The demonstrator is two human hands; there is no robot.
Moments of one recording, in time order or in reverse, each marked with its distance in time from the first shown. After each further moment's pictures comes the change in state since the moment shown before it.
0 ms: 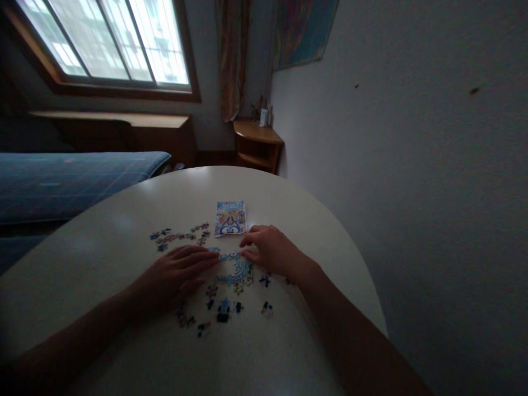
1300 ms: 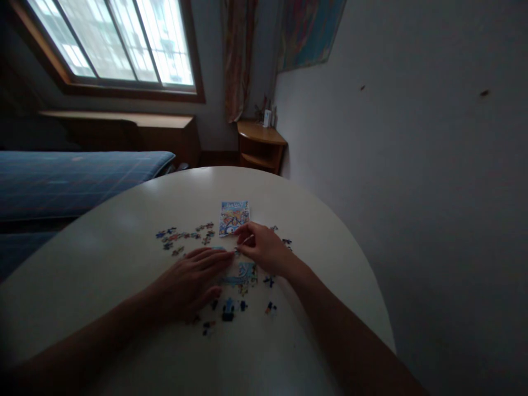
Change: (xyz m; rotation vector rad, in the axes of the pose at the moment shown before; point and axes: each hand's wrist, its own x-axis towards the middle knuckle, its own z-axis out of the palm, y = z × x) left_hand 0.016 0.021 0.002 -0.037 -0.014 0.020; right_hand 0.016 -0.013 0.016 0.653 0.081 0.219
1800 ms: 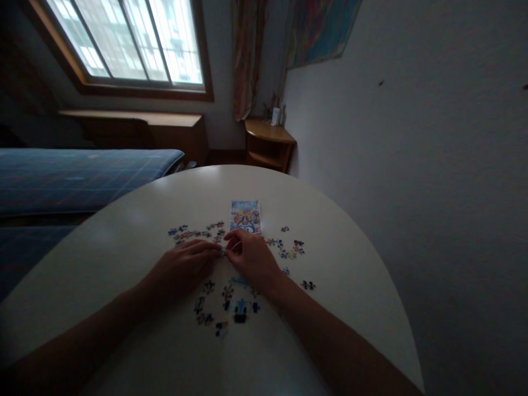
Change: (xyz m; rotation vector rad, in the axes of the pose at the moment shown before) left_hand -0.017 -0.029 0.001 0.099 0.161 -0.163; right_hand 0.010 -0.007 0.055 -0.104 0.156 -0.112
